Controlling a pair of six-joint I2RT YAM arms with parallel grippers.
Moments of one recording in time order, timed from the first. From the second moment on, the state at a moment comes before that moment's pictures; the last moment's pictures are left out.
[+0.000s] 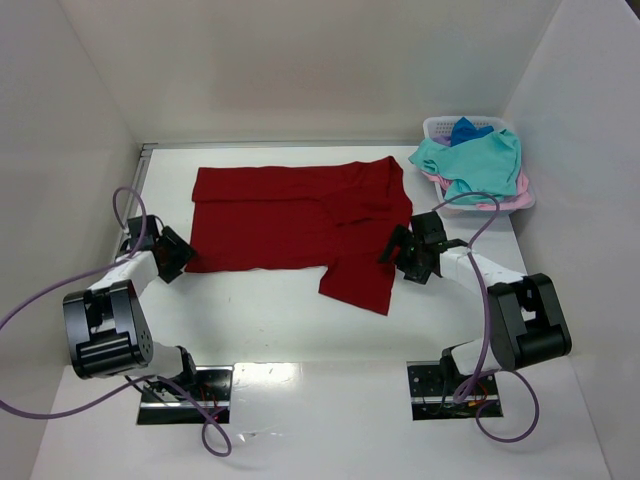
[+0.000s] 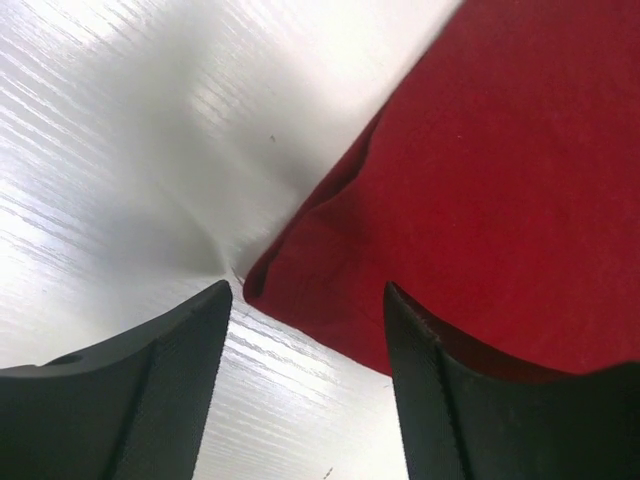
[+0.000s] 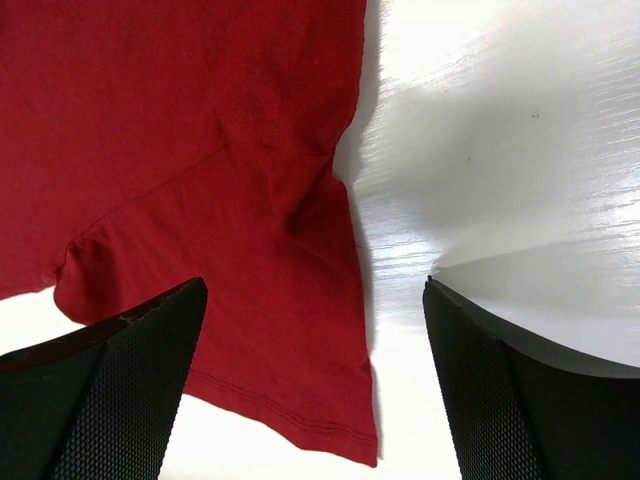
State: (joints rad) left arm 0.31 1.40 0.68 -0.23 0.09 -0.61; right arm 0.23 1.41 0.68 -0.27 -0.07 0.73
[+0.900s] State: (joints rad) left arm 0.31 1.46 0.68 -0.21 0.08 -0.61; right arm 0.23 1.41 0.68 -0.27 -0.07 0.72
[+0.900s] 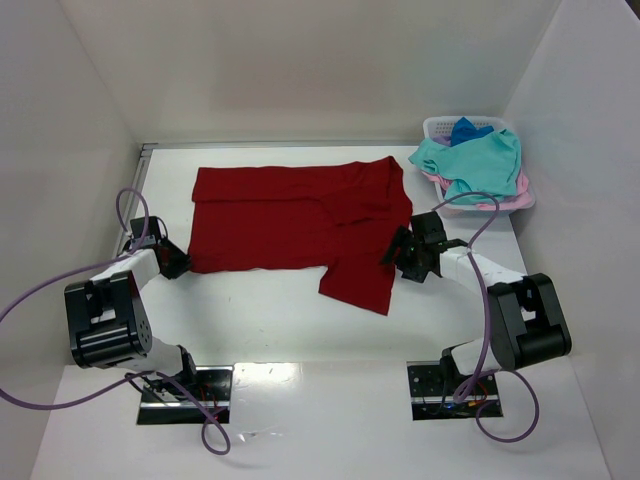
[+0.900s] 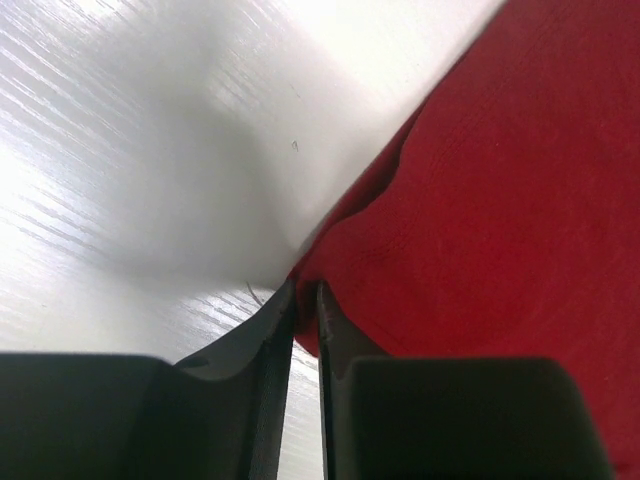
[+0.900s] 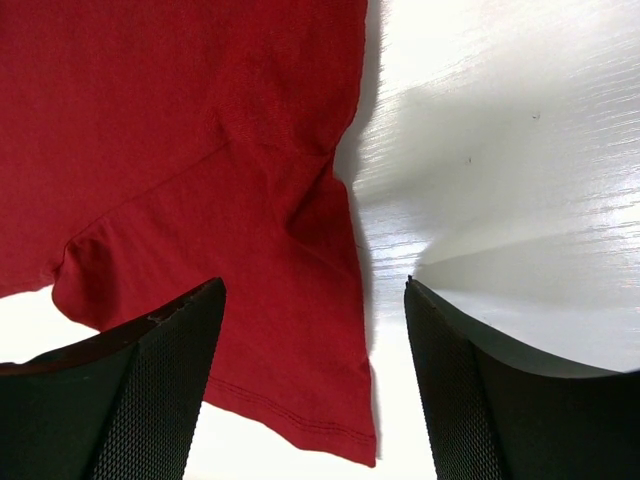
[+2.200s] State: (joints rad) left arm 0.31 1.47 0.68 -0.21 0.08 -0.61; right arm 0.31 1.50 0.73 -0.29 0.01 0.73
